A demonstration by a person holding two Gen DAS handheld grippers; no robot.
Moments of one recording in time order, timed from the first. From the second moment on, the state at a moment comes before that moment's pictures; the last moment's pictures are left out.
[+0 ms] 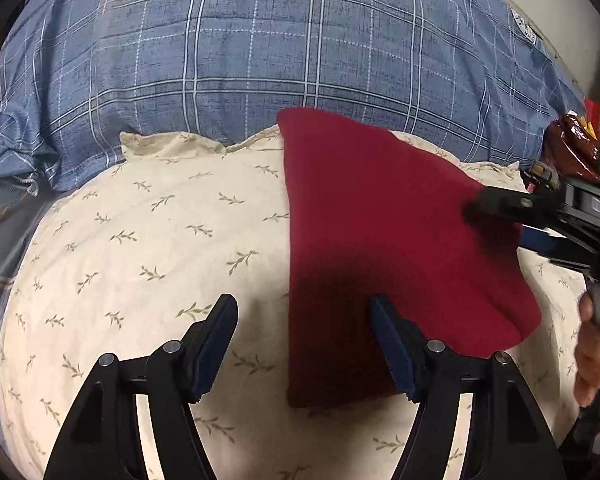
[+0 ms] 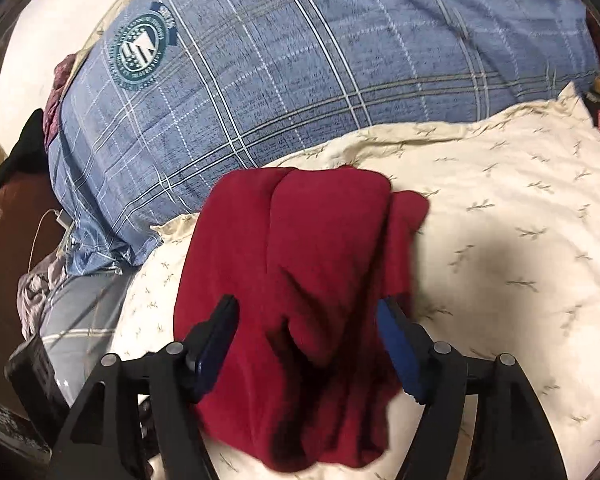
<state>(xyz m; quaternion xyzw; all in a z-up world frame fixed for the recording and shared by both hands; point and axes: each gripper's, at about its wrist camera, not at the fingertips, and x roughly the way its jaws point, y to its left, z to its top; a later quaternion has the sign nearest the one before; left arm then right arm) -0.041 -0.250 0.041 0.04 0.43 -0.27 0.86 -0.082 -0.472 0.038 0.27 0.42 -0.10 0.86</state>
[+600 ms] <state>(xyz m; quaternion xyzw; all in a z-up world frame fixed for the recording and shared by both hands) -0.043 -0.254 0.035 0.04 0.42 -0.27 0.86 -0.086 -0.443 0.042 0.12 0.38 -0.14 0.91</state>
